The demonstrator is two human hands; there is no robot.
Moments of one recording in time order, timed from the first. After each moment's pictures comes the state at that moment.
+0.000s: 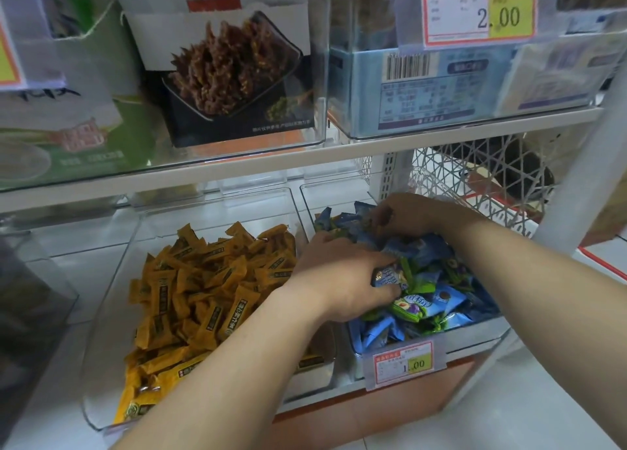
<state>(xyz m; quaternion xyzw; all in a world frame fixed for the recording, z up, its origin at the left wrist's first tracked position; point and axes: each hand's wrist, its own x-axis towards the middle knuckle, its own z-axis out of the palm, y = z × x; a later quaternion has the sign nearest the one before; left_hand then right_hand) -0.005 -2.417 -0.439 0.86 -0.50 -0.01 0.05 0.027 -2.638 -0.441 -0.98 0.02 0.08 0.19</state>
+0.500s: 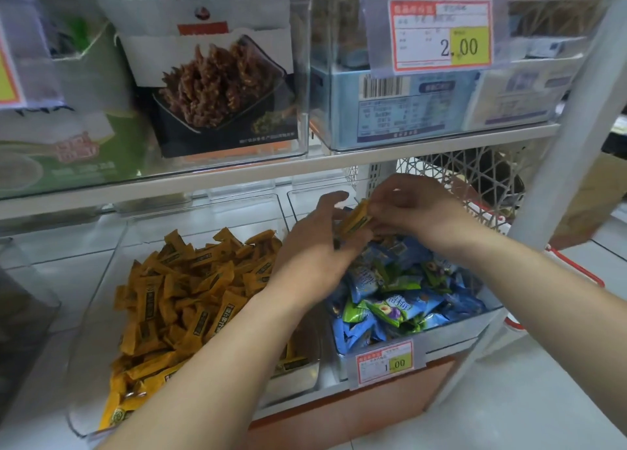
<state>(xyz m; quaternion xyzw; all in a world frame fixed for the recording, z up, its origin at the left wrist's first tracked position) -0.003 -2.415 -0.431 0.83 -0.34 0.01 0.44 -0.062 -2.598 -0.398 -0.77 -0.03 -0.12 0.63</state>
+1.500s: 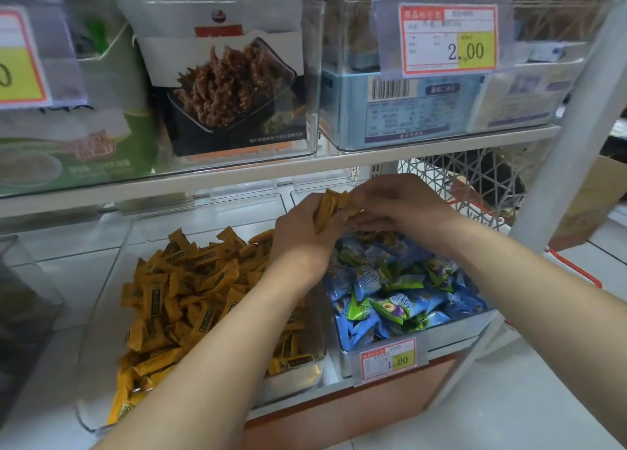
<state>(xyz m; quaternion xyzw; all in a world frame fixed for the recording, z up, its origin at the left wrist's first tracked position) 0.008 -2.407 -0.426 0.81 -0.28 0.06 0.51 -0.038 -2.589 -0.398 -0.76 0.01 -0.09 0.64</state>
